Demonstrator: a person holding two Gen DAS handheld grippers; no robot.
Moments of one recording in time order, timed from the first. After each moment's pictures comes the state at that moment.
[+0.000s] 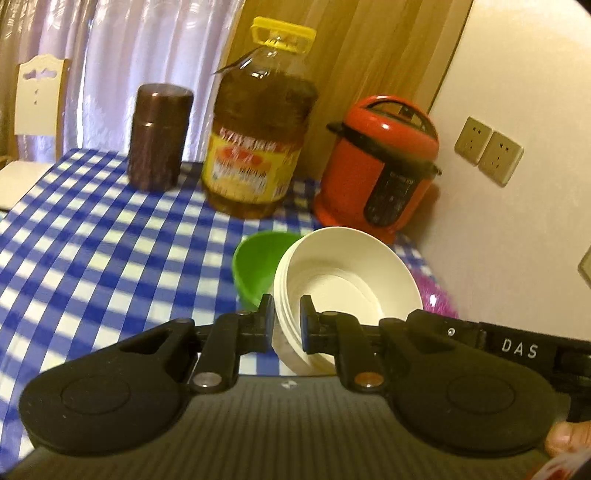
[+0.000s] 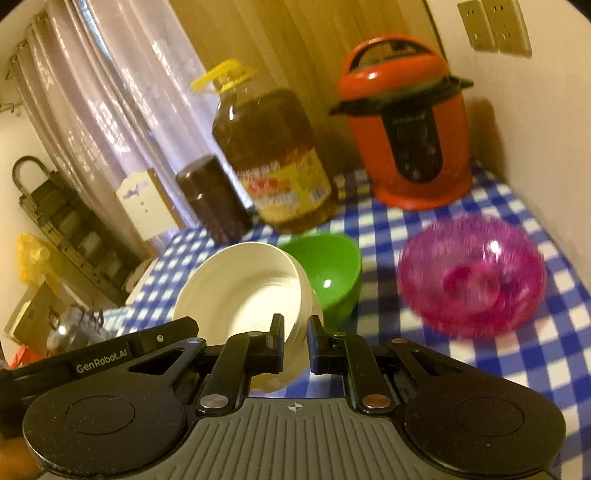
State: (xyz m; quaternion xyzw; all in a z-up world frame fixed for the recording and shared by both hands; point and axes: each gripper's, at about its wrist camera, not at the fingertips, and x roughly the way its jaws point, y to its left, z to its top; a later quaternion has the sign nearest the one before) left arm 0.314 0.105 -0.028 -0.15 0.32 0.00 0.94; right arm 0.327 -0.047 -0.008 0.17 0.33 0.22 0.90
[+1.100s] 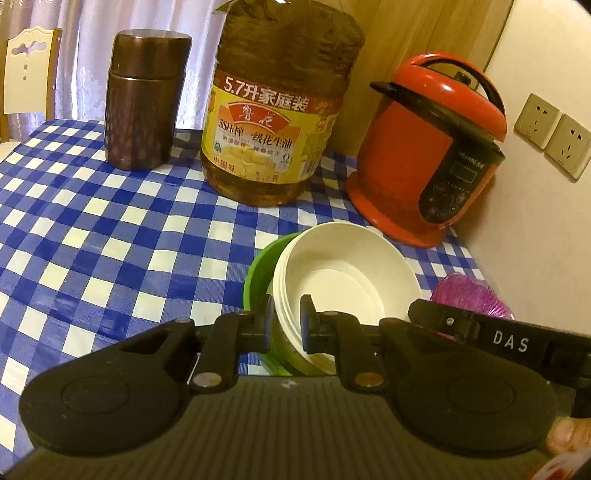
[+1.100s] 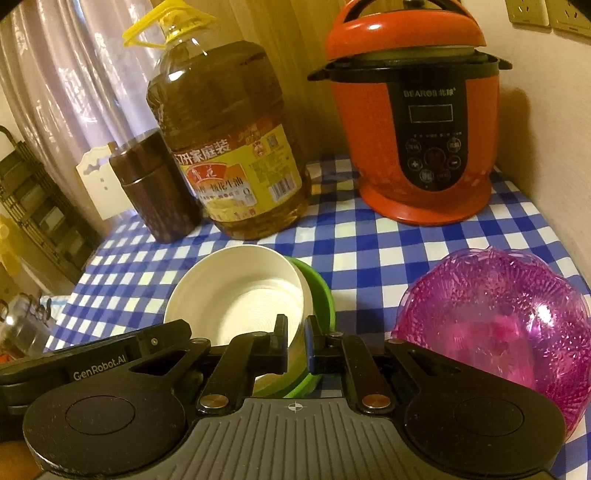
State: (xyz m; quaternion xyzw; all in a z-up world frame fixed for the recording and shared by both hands) left arm 0.428 0.124 -0.101 -0.15 0.36 0.01 0.92; right arm 0.451 -0.021 -0.071 0.11 0.37 0.20 0.90
